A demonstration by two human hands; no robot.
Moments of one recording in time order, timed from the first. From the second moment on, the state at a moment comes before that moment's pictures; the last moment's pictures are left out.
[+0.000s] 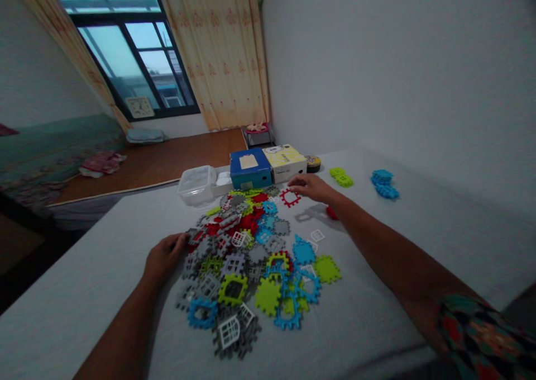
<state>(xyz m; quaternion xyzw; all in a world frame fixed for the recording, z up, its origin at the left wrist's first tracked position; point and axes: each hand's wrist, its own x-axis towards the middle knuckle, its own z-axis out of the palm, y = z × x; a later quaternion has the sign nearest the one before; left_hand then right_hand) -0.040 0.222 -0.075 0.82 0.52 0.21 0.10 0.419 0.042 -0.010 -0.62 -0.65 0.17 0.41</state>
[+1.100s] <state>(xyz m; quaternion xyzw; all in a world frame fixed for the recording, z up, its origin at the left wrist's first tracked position) -0.035 0.221 -0.078 0.83 0.51 0.21 0.08 0.404 -0.024 -0.022 -0.61 -0.73 0.23 0.18</state>
